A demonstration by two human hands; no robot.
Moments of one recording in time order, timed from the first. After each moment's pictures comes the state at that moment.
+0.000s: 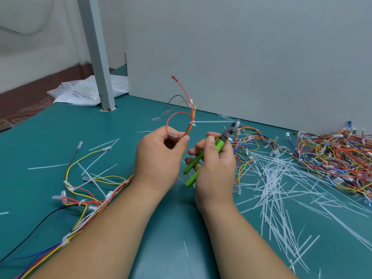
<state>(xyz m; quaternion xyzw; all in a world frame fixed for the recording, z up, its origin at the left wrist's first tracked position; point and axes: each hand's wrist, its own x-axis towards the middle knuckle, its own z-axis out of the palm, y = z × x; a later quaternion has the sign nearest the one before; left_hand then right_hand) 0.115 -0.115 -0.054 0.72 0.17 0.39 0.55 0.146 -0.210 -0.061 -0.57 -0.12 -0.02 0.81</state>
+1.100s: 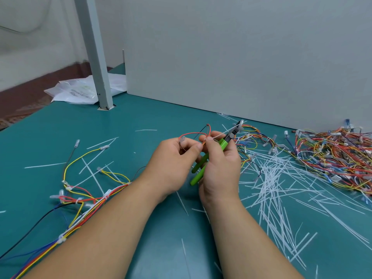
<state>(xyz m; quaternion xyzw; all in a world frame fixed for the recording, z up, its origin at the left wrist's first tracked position) 0.112 -0.131 -0.050 0.73 0.10 0.17 0.65 0.154 -0.215 -0.055 -0.53 -0.05 -0.01 0.84</state>
